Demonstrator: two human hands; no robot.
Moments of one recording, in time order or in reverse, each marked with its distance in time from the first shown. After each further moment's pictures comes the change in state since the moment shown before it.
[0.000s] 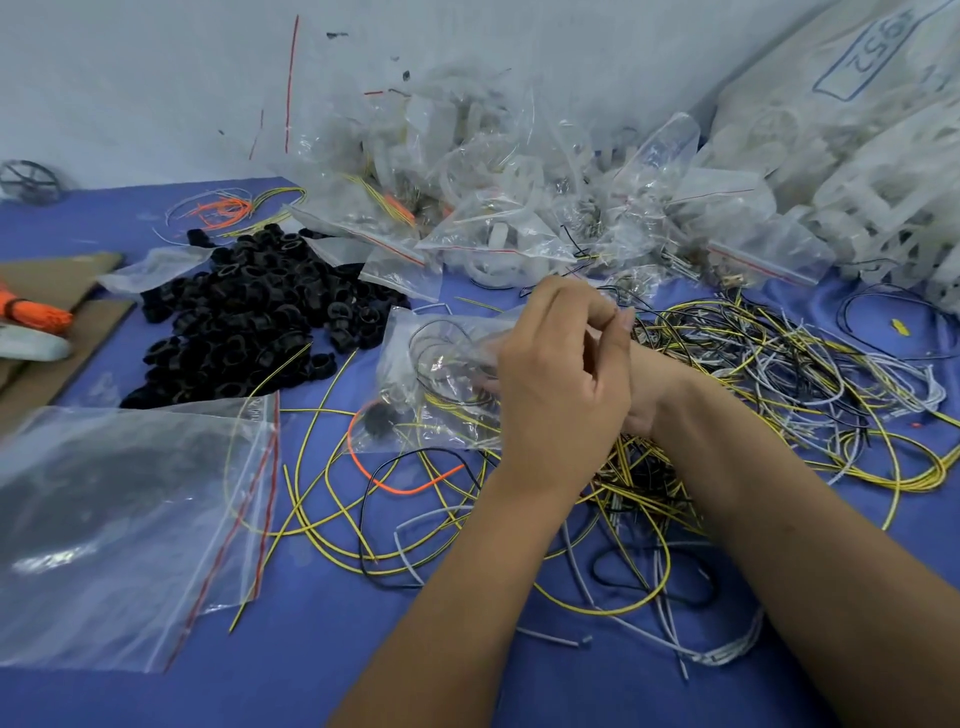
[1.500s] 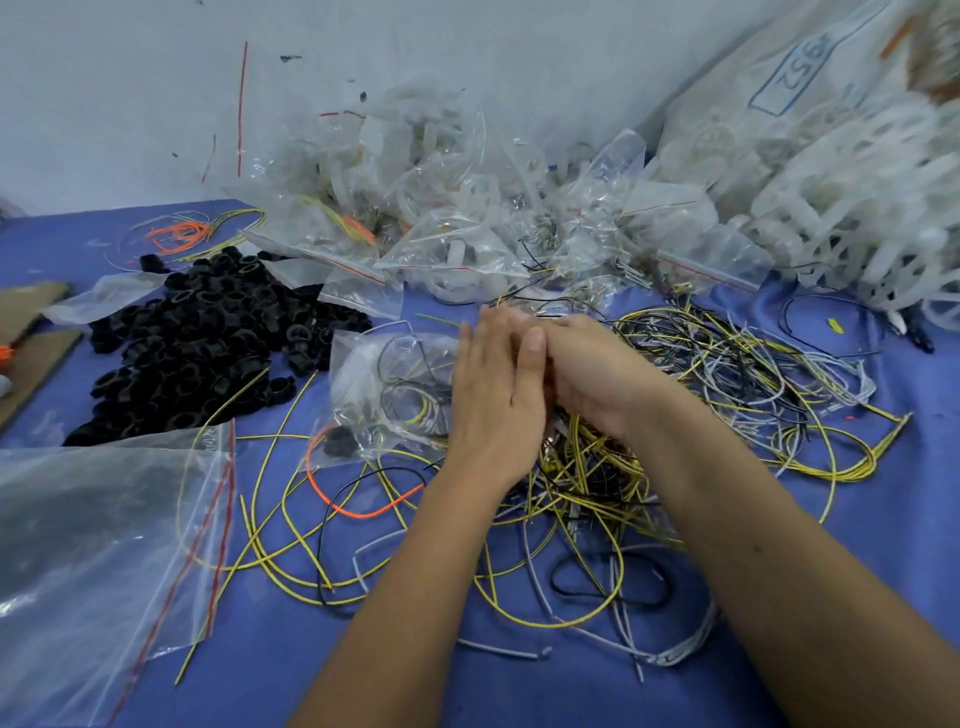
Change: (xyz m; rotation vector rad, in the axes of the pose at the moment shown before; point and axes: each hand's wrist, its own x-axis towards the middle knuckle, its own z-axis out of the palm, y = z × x) left_hand -0.009 -0.049 0.006 0.184 -0.512 -0.465; right_hand 0.009 -0.010 -0.003 0.030 0.216 0.135
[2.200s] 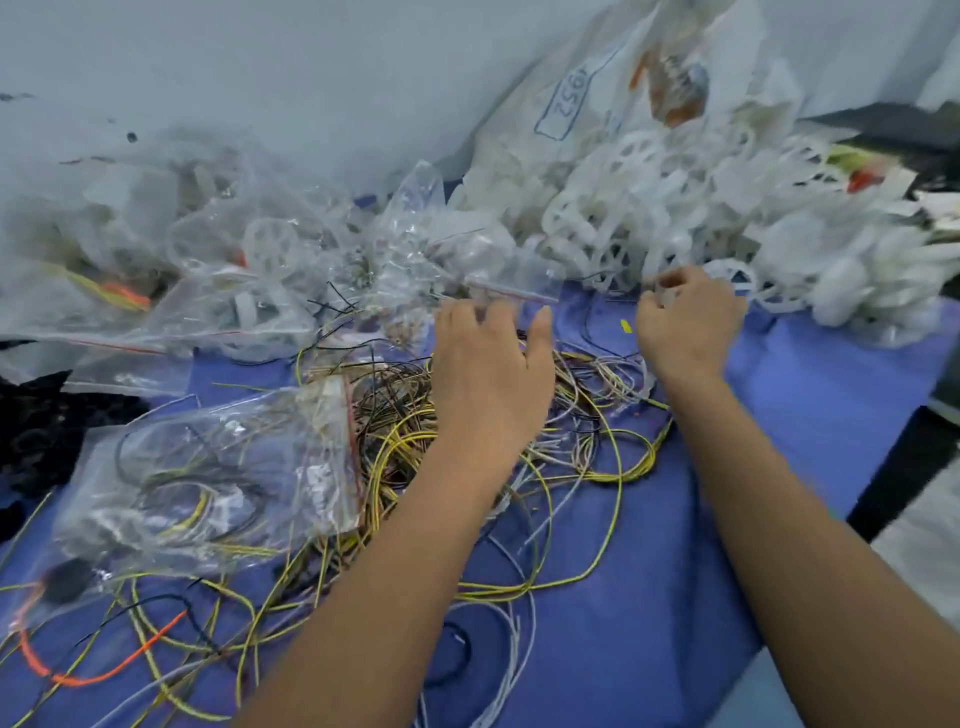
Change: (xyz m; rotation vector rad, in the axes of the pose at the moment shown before) left_hand 0.038 0.126 0.109 0.233 0.002 0.252; right_hand -0.036 0.008 -0.263 -0.889 1.316 -0.109
